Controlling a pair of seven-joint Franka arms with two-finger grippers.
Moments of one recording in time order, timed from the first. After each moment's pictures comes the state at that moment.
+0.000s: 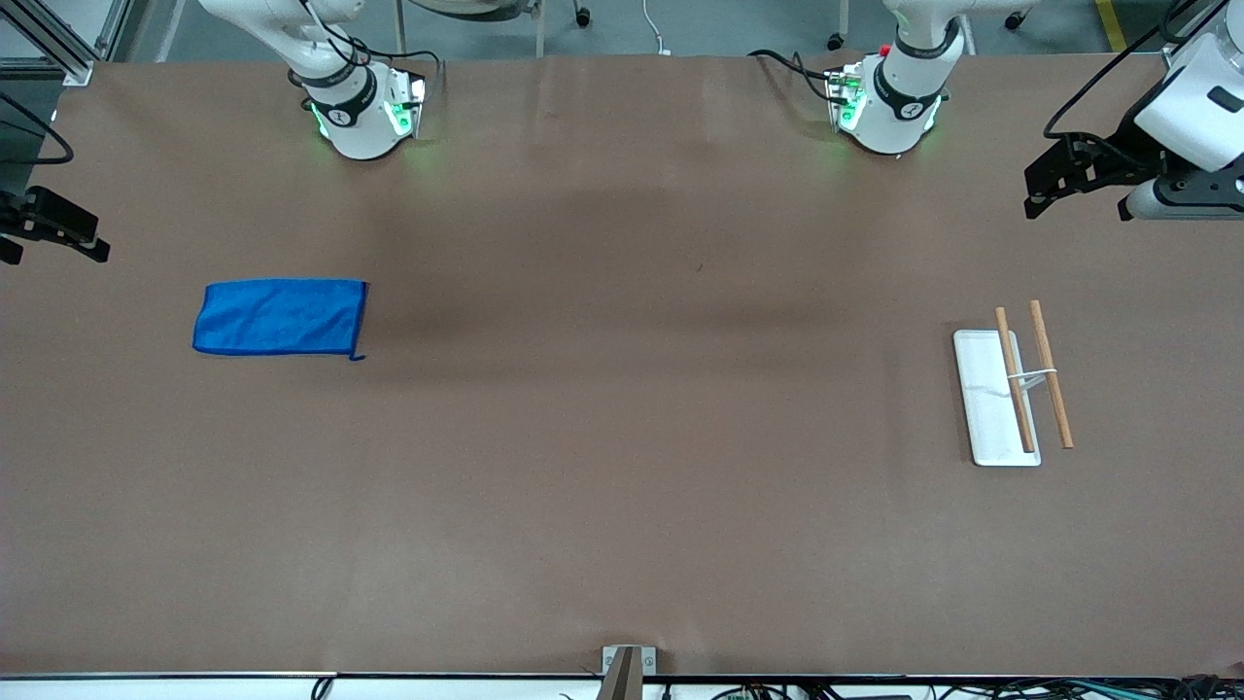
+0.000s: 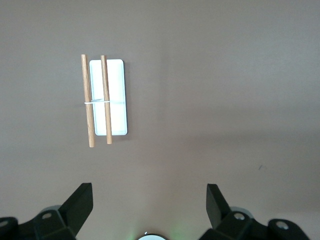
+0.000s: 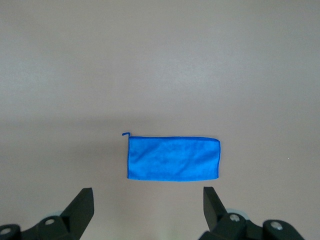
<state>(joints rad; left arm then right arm) 0.02 -0.08 -0.16 -1.57 0.00 1.48 -0.09 -0.04 0.00 -0.06 -1.53 0.00 1.51 -0.12</state>
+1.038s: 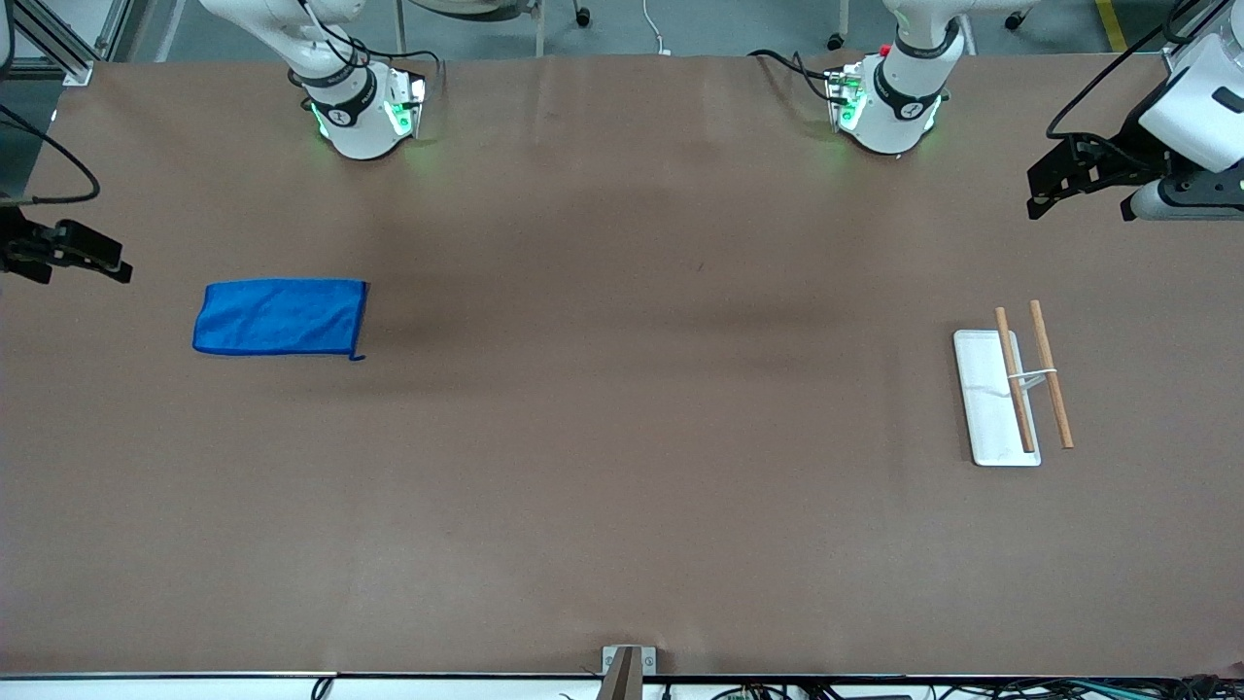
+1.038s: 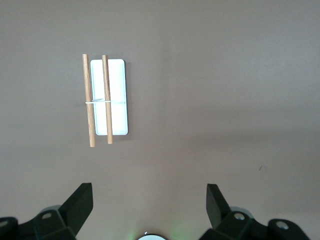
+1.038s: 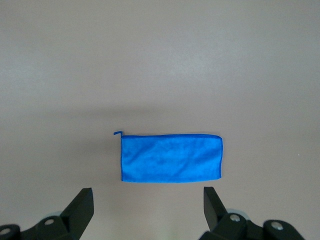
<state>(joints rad) 0.02 -0.08 -0.15 -1.57 0.00 1.48 -0.09 -0.08 0.01 -0.06 -1.69 0.00 1.63 -0.12</state>
